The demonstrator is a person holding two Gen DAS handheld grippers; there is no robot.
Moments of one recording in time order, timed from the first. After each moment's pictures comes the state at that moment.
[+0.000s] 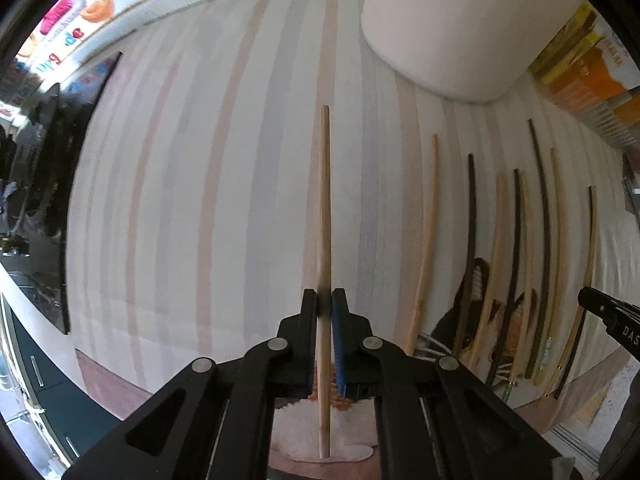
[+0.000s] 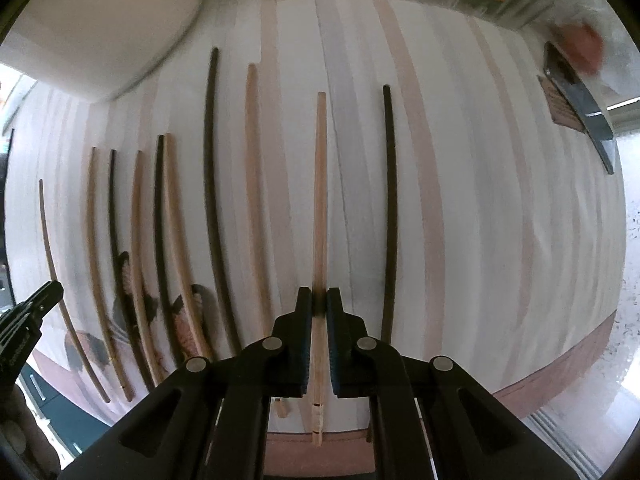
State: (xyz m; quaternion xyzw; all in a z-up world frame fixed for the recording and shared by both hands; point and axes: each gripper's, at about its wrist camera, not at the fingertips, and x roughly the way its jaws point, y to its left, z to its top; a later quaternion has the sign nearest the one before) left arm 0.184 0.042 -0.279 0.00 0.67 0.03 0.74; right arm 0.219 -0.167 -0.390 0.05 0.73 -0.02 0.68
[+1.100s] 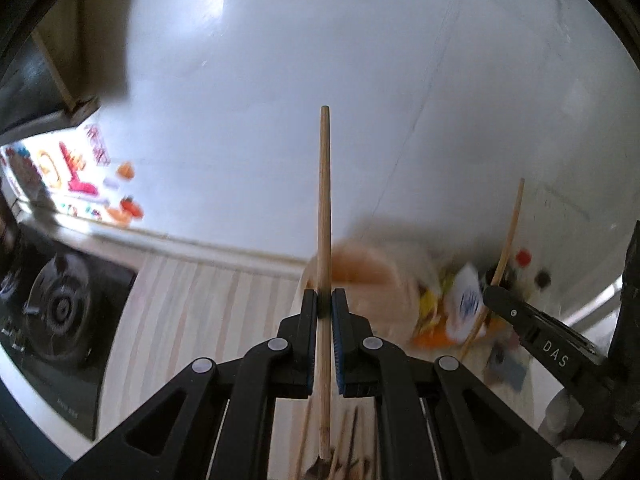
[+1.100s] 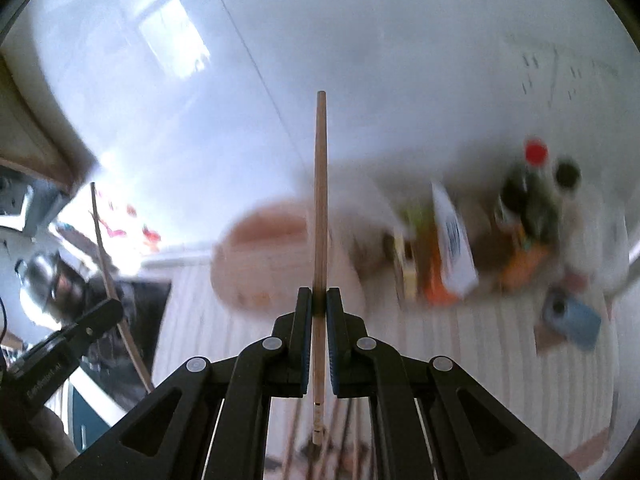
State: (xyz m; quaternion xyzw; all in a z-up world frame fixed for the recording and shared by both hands) left arm 0.289 0.042 -0.016 -0.10 0.42 -0.03 0.90; right arm 0.262 -0.109 -0.042 0.13 0.46 0.10 0.87
